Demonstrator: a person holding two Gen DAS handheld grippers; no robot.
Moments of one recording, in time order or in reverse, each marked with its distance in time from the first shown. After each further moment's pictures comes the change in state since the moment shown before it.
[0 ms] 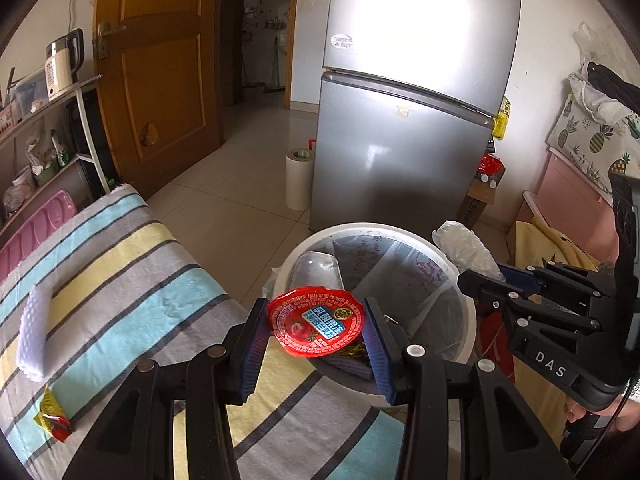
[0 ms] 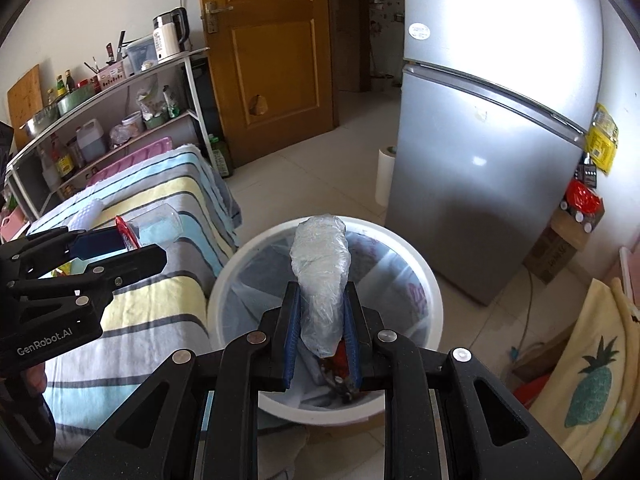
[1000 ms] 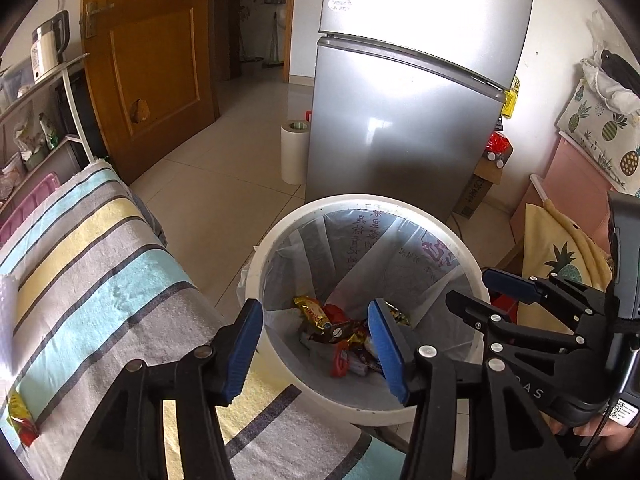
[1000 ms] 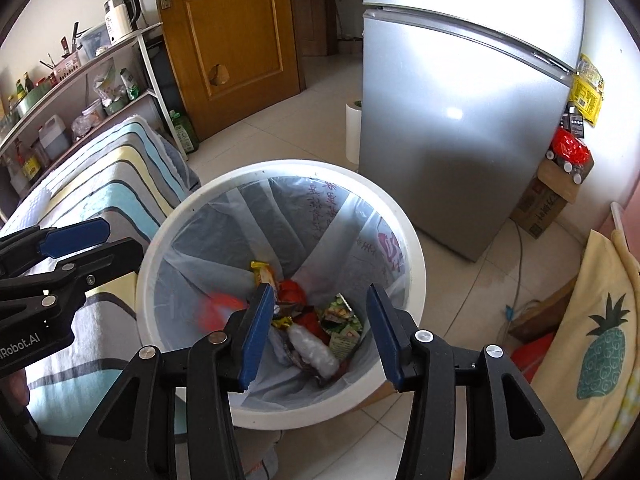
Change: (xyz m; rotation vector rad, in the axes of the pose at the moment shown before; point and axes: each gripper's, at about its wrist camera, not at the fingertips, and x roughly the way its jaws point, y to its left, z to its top) left arm 0.048 -0.009 -0.002 -0.013 0.084 0.015; right arm 0.043 -0.031 -0.017 0.076 0.103 -0.055
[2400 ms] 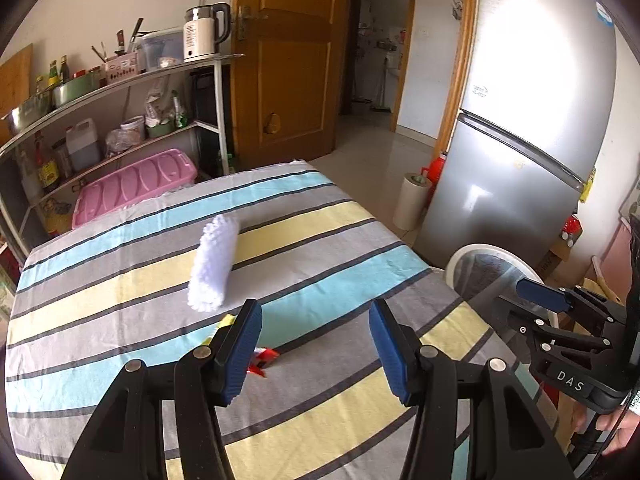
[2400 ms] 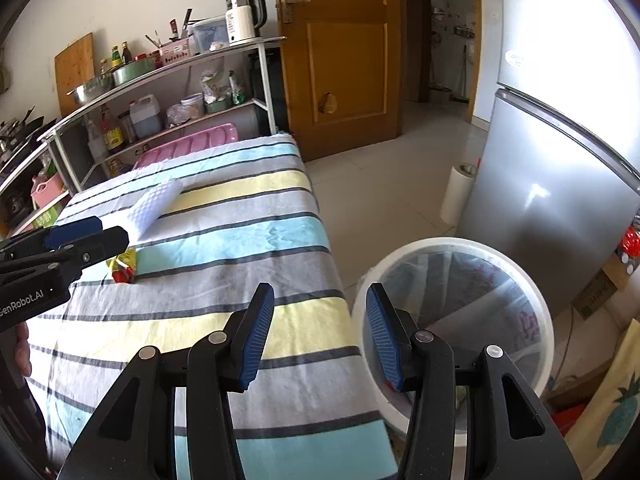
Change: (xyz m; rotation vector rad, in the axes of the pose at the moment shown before) left arm -0.148 0.168 -0.069 -0.261 -0.164 0.267; right arm -0.043 0.175 0.012 -0.244 -0.120 0.232
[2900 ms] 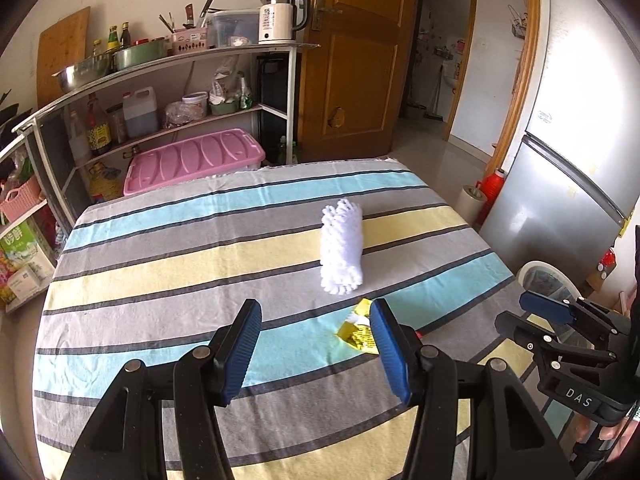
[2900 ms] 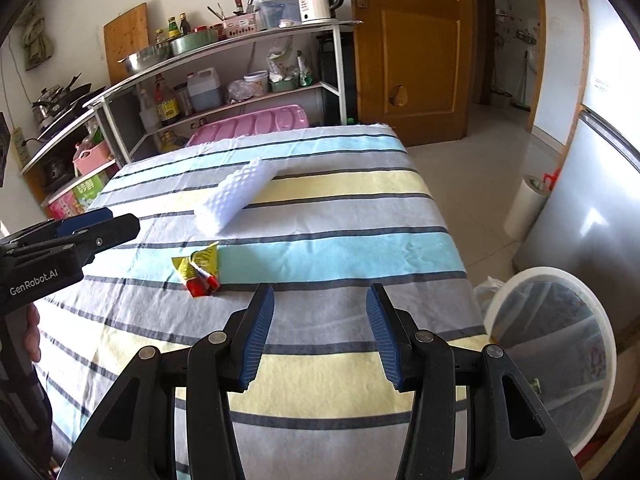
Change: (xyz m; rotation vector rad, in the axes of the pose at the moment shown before) left arm -0.013 0.097 -0.015 -0.130 0.015 0.131; right arm 0.047 0.087 0.016 -0.118 0.055 0.187
